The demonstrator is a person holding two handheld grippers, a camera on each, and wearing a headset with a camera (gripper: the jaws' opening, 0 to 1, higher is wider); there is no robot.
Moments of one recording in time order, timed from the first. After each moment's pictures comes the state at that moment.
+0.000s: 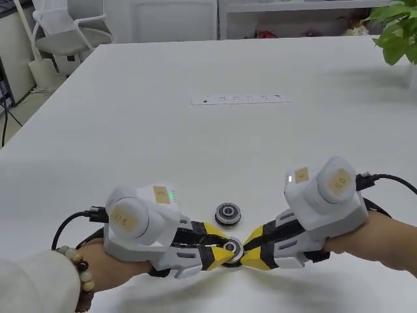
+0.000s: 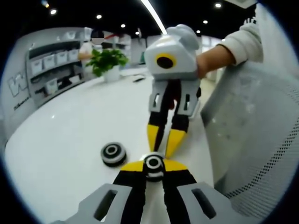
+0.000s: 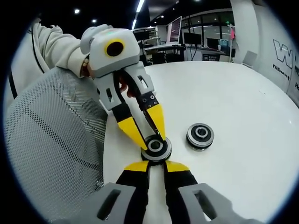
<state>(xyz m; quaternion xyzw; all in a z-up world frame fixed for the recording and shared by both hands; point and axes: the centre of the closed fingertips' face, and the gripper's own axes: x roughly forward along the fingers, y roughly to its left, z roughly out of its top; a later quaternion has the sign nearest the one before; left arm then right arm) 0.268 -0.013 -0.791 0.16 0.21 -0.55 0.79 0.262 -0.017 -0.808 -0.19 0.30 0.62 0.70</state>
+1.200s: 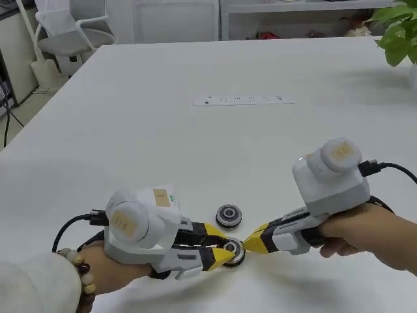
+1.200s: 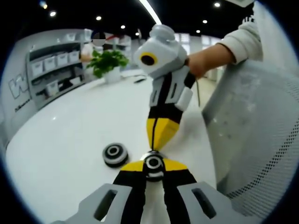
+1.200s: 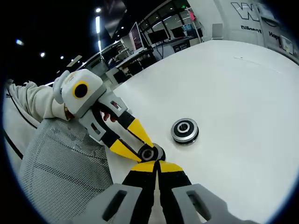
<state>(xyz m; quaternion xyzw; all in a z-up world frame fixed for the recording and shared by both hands) 0.271 -0.012 -0.791 0.16 0.20 -0.54 0.80 0.278 -0.019 -0.797 -0.03 0.40 0.55 0.74</state>
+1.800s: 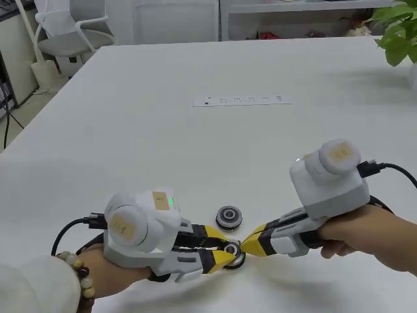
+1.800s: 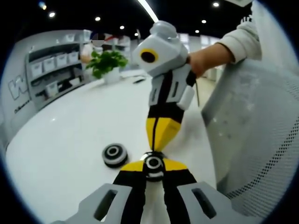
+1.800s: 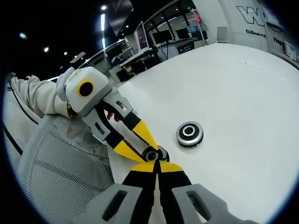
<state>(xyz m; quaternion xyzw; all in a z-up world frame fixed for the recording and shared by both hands) 0.270 -0.012 -0.791 0.16 0.20 -0.55 0.80 0.273 -0.015 -0.792 -0.04 0.38 0.56 0.73</state>
